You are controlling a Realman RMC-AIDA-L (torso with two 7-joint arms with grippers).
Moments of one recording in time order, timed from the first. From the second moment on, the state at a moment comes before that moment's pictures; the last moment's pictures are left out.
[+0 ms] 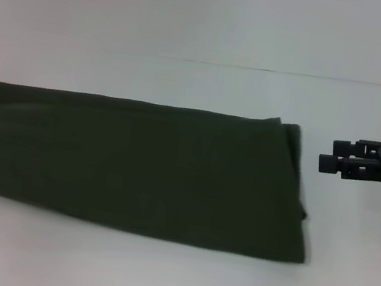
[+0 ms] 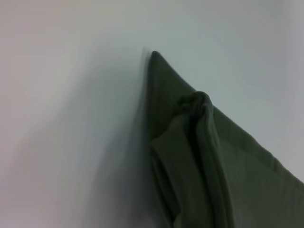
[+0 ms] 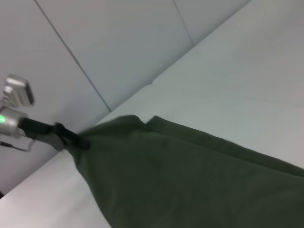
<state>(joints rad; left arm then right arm) -0.51 -1.79 0.45 0.61 2.38 1.44 -2.54 0.64 1.87 -0.63 -0.61 -2.09 -1.66 1.80</state>
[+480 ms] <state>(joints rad) -0.70 -1.76 0.46 0.79 2.26 1.72 -2.46 0.58 1.84 -0.61 -0.62 -2.09 -1.56 1.86</state>
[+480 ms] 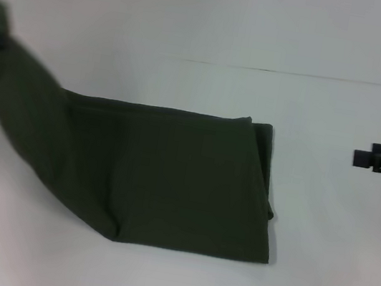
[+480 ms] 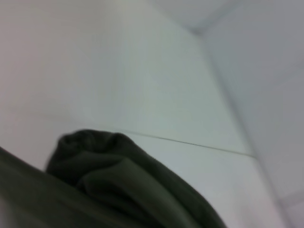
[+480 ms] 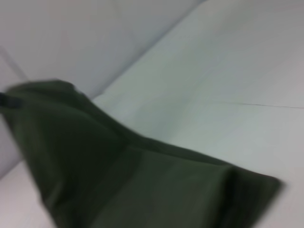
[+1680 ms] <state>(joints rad) -1.07 -2.16 1.01 0.44 2.13 1.32 -2.49 0.51 1.81 -0.58 -0.61 -2.09 -1.49 1.91</state>
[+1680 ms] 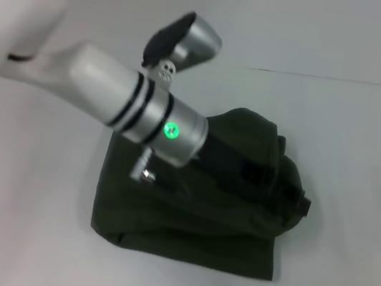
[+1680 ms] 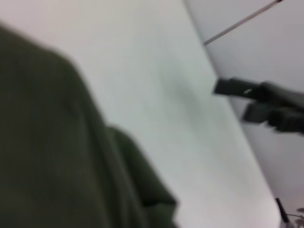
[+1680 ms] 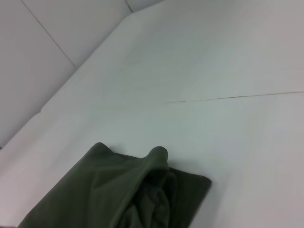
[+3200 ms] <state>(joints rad) -0.64 -2.07 0.74 0.60 1.86 1.63 -1.47 0.96 1.82 -0.68 -0.59 -2.38 -1.58 2.62</state>
